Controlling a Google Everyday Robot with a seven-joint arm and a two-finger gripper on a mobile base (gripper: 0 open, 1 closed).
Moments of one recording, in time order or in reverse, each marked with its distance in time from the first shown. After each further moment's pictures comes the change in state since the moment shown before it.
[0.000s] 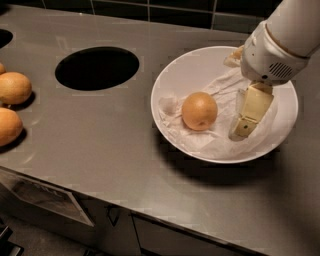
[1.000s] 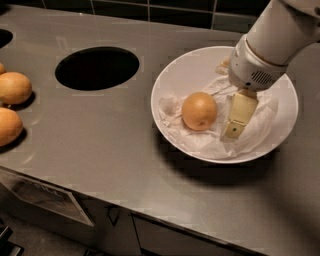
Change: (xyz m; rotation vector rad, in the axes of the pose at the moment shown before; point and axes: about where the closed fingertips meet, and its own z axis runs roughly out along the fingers) arm 0.005 -0.012 0.034 -0.030 0.045 -0.008
